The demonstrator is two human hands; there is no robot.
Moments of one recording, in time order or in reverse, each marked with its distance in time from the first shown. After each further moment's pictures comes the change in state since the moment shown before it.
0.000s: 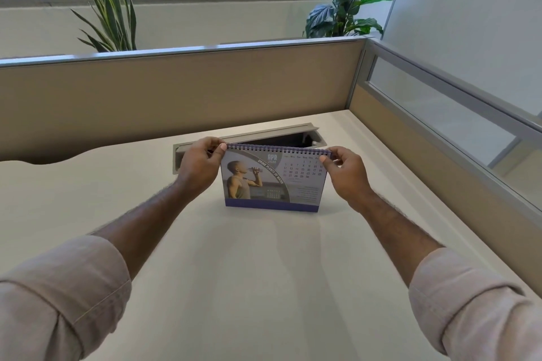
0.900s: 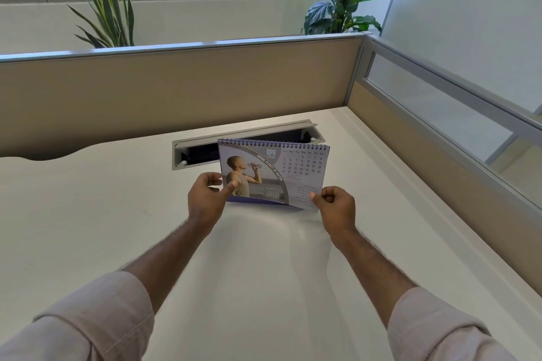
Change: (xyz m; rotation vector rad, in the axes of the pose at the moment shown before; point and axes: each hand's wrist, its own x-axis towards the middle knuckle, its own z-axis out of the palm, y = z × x) left_hand -0.064 -0.037 0.042 -0.018 0.152 -0.302; right_hand -0.061 0.059 0.038 0.201 0.145 0.261
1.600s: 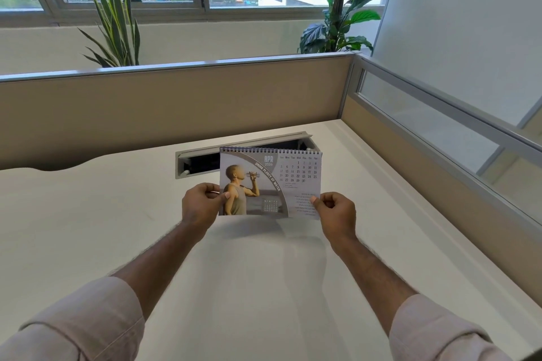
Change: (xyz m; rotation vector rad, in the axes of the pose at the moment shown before) left_hand -0.019 0.018 -0.029 -0.009 -0.055 -0.034; right_hand -0.023 -0.017 -0.016 0.001 0.039 -0.085
